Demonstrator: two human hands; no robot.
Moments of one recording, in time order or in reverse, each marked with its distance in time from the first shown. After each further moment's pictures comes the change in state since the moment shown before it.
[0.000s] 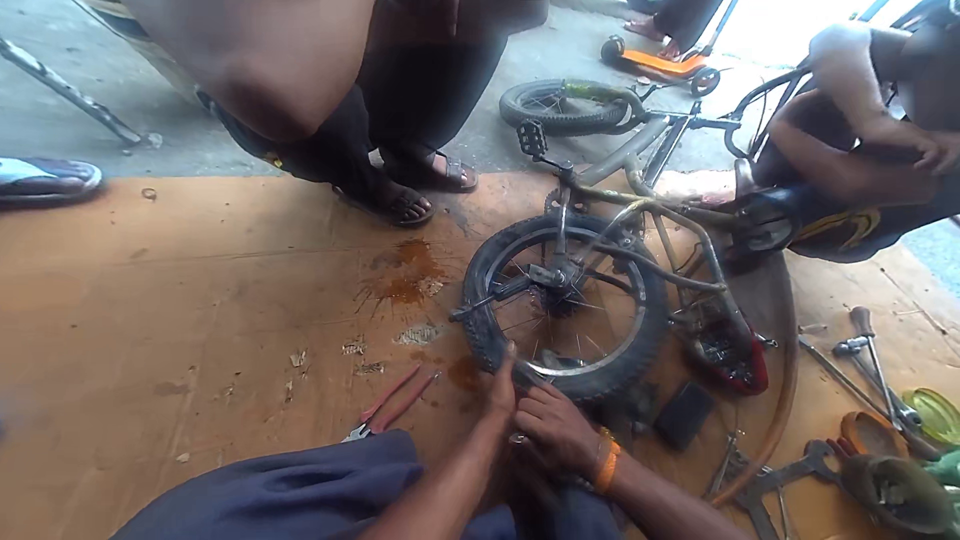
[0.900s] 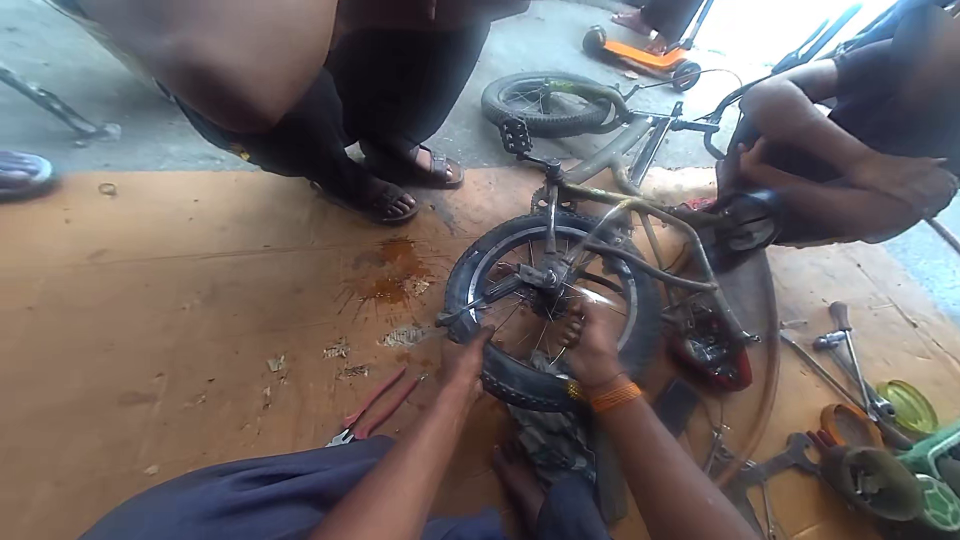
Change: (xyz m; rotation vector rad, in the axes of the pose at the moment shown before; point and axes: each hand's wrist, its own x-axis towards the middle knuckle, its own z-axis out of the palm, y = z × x) left_hand 0.092 -0.009 -0.010 0.084 0.045 0.028; right_hand 0.059 0.053 -0.067 1.231 0.918 1.248
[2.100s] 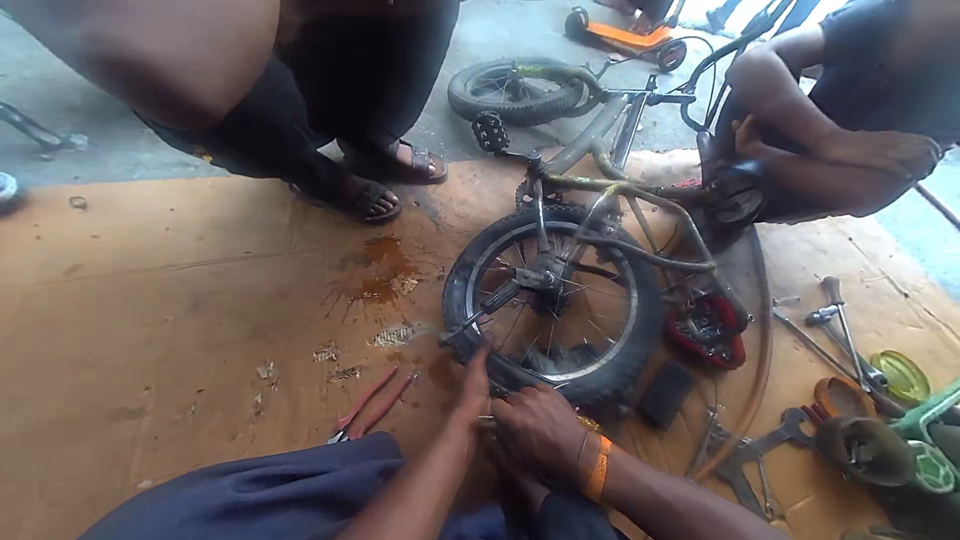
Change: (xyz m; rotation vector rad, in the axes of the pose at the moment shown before) left_hand -0.034 -0.029 0.005 0.012 0.012 0.012; right_hand -0.089 0.049 -0.014 -1.854 -0.831 -0.646
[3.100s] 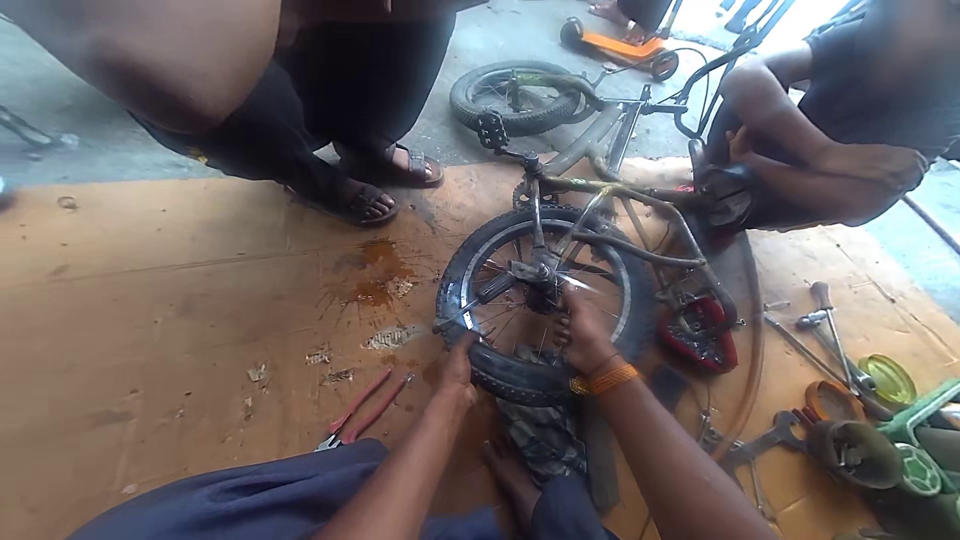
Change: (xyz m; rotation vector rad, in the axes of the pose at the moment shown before) left_hand 0.023 0.013 0.000 -0.247 -0.158 -0.125; right_hand 0.051 0.105 -0.050 1.774 0.588 0.739
